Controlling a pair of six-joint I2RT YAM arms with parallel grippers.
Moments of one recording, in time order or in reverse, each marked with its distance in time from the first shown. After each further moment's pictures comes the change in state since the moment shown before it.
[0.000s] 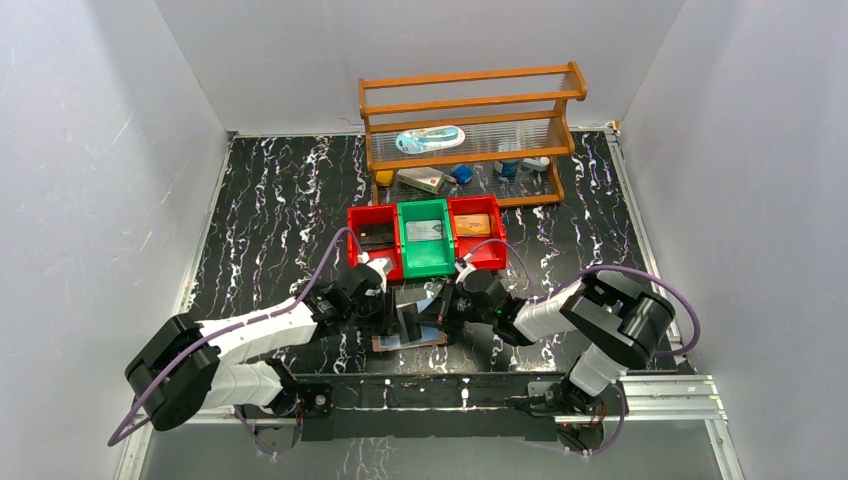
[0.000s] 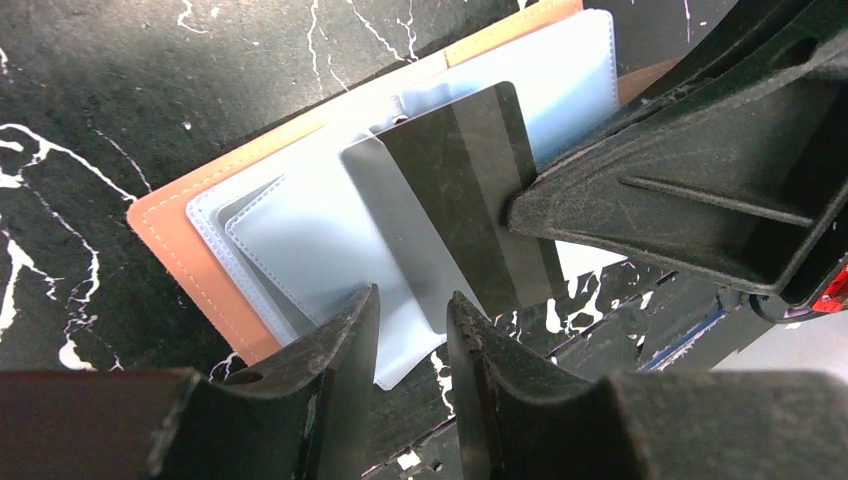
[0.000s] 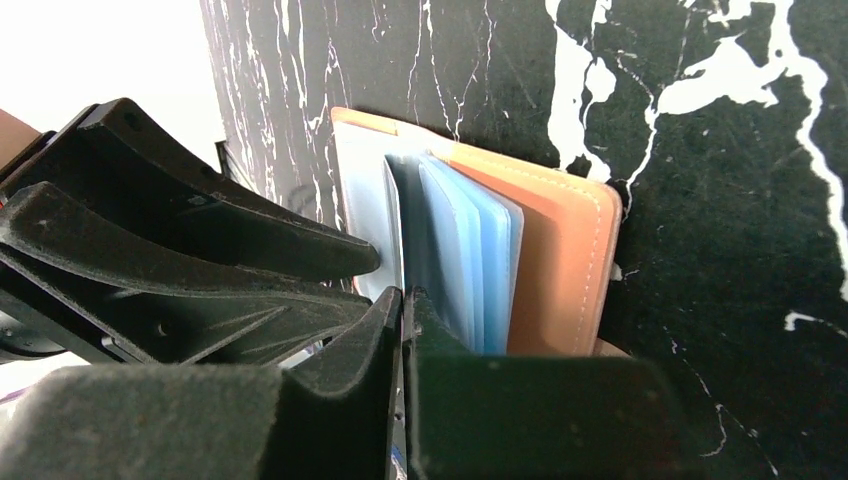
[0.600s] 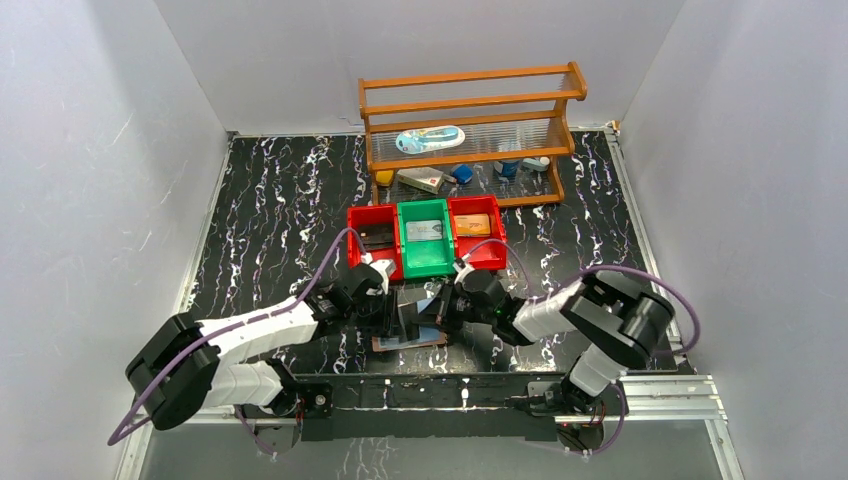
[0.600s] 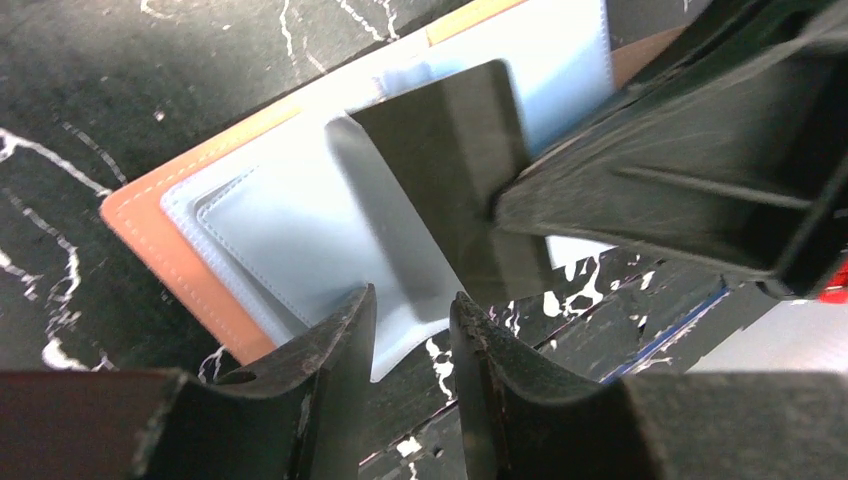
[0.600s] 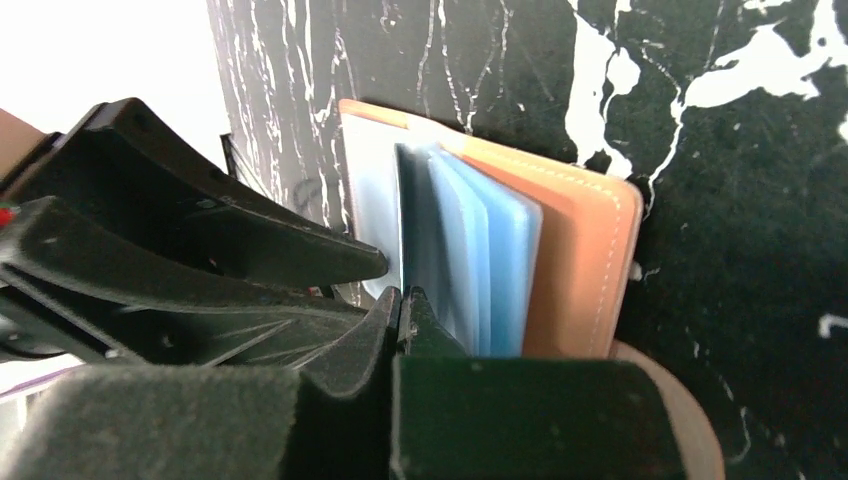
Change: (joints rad) left arm 0.000 0.027 0.019 -0.006 0.046 0.032; right arm 0.000 0.042 0.006 0.041 -0.034 0.018
